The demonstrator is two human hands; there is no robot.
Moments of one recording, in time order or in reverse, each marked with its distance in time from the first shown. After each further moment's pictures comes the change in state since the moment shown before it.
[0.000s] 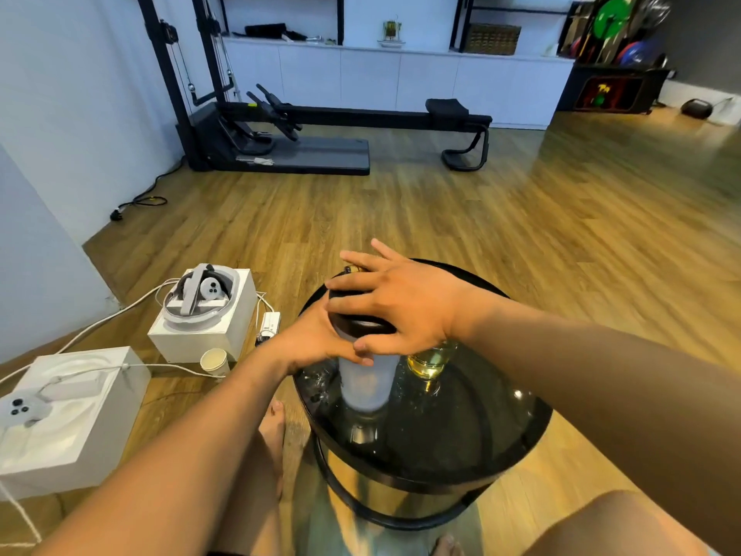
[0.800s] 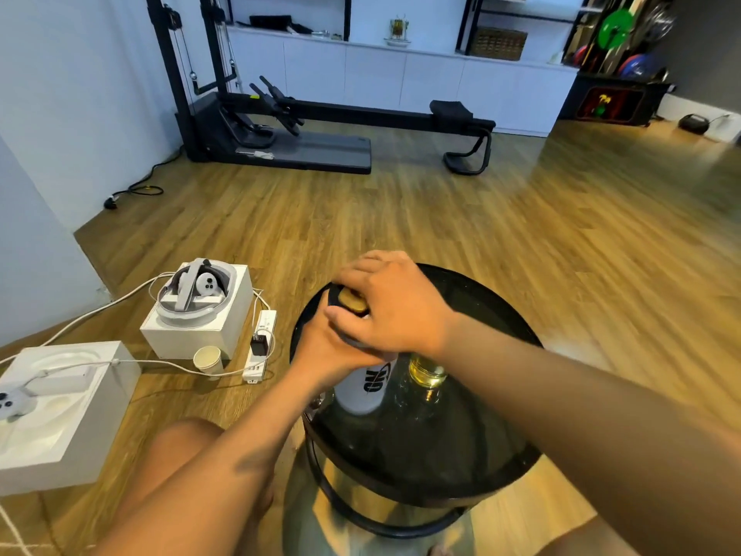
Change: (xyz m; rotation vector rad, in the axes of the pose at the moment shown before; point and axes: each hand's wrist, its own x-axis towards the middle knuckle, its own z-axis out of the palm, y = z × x) left_hand 0.001 -0.018 0.025 0.129 0.350 0.025; right_hand 0.033 -0.020 0.012 0.157 0.282 0.386
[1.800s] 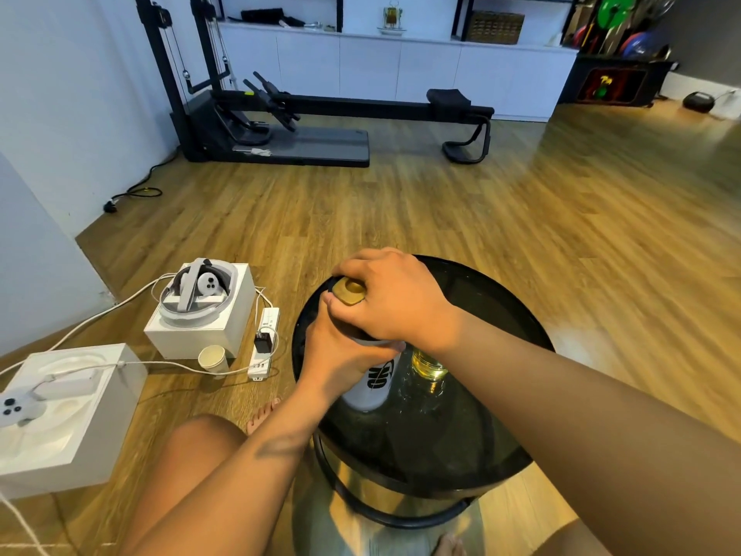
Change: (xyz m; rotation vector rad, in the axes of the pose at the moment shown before) left_hand -0.010 0.006 0.018 -0.108 0.193 -0.036; right_hand 0.003 0.000 0.007 0.103 0.034 0.190
